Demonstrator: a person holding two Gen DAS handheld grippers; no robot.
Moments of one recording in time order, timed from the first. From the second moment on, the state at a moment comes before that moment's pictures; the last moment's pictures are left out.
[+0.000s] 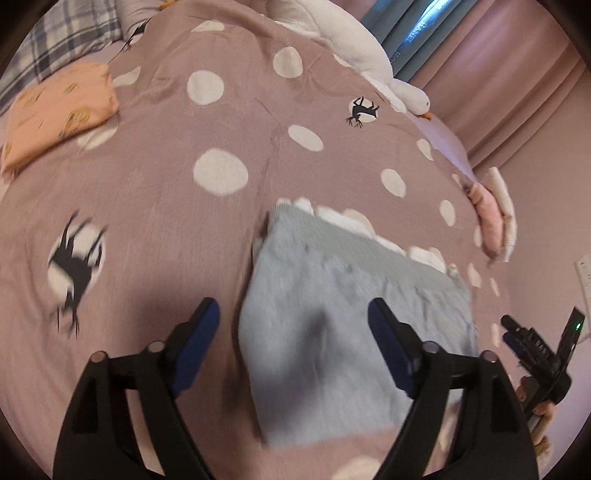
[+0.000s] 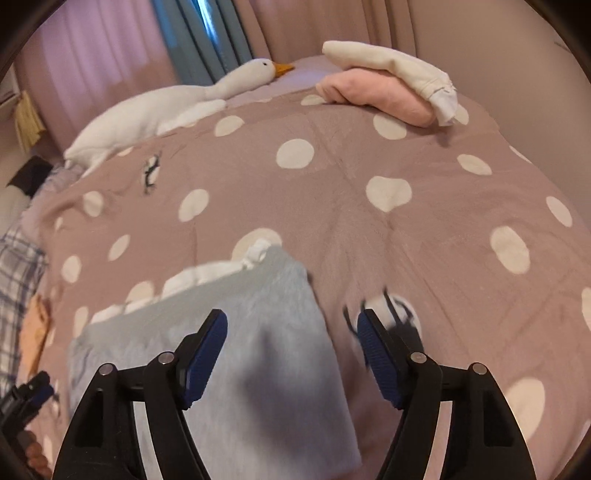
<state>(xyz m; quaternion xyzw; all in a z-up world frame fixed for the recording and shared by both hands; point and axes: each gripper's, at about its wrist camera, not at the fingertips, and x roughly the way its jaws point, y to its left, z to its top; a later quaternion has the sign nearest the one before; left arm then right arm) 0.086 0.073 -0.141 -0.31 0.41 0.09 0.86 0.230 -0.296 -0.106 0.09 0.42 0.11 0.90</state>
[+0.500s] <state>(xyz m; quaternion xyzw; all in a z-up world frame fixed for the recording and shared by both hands) 0.050 0.039 -0.194 -0.37 0.44 0.05 0.82 0.164 -0.332 -0.160 0.20 0.47 0.15 0.85</state>
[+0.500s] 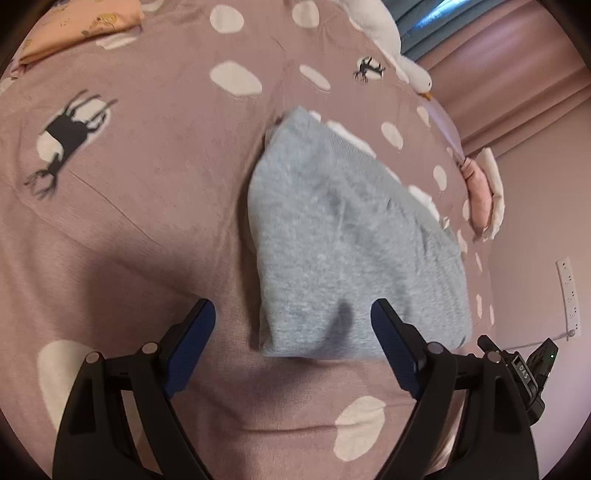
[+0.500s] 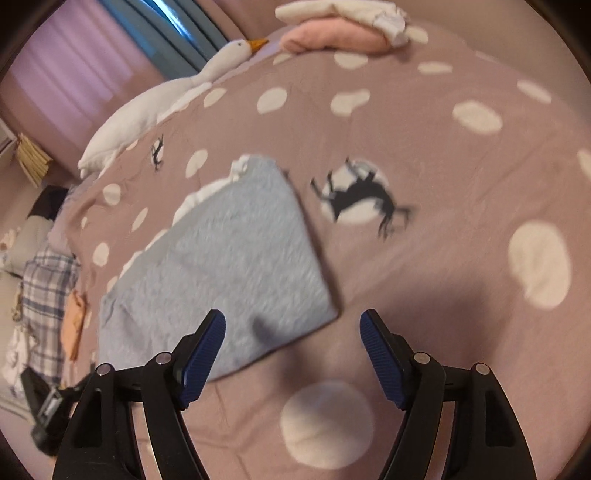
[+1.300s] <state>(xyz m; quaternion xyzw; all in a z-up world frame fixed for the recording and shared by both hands) 0.071 0.030 -0.174 -0.35 0.41 0.03 0.84 0.171 -0.290 -0.156 0.17 0.43 0.19 0.87</state>
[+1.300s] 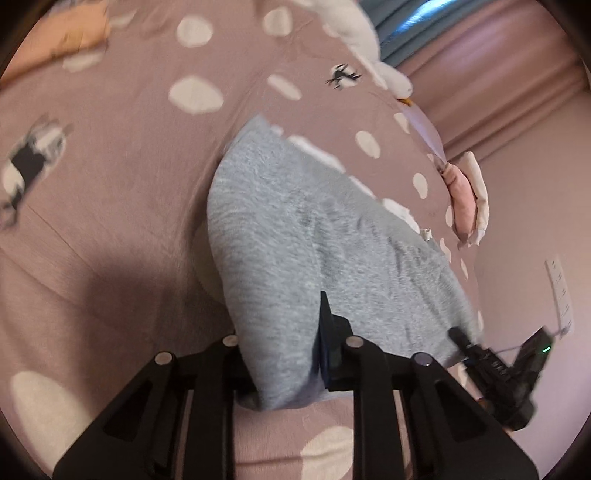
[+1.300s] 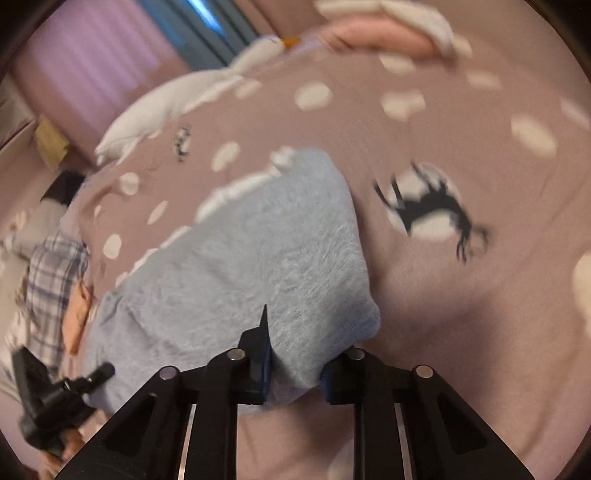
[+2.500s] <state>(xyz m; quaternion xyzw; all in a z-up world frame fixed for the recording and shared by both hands) -0.025 0.015 -0.191 -0.28 0.48 0.03 0.83 0.067 -0.306 -0.176 0.13 0.50 0.15 0.84</state>
